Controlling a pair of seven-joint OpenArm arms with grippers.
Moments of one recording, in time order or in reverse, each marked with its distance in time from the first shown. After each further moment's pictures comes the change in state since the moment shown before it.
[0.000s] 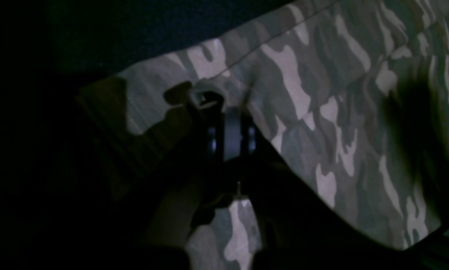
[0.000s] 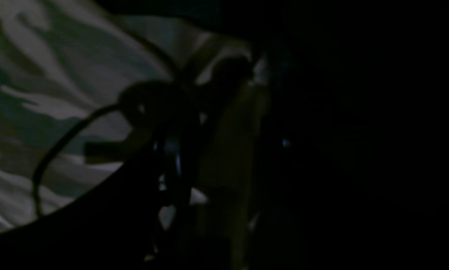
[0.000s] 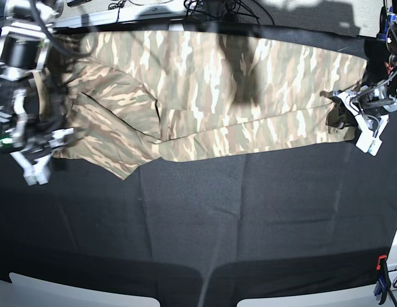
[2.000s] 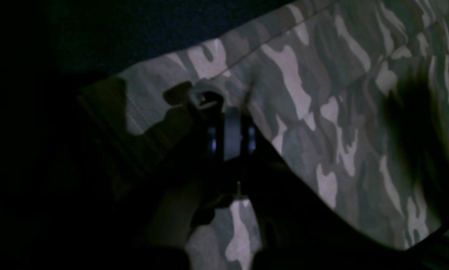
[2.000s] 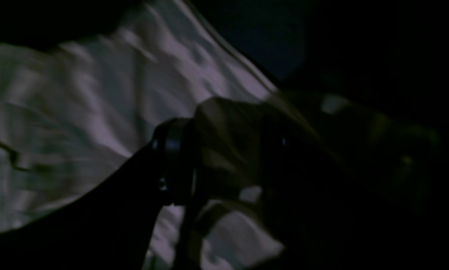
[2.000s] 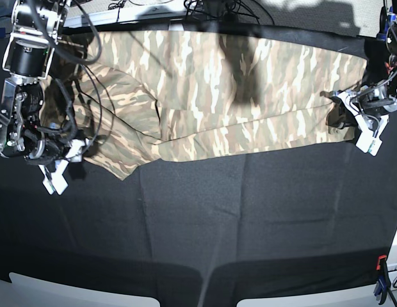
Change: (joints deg) left arm 0.0 0.0 0.0 0.0 0.0 0.0 0.0; right arm 2.2 -4.6 0.0 -4.5 17.8 6.1 -0.6
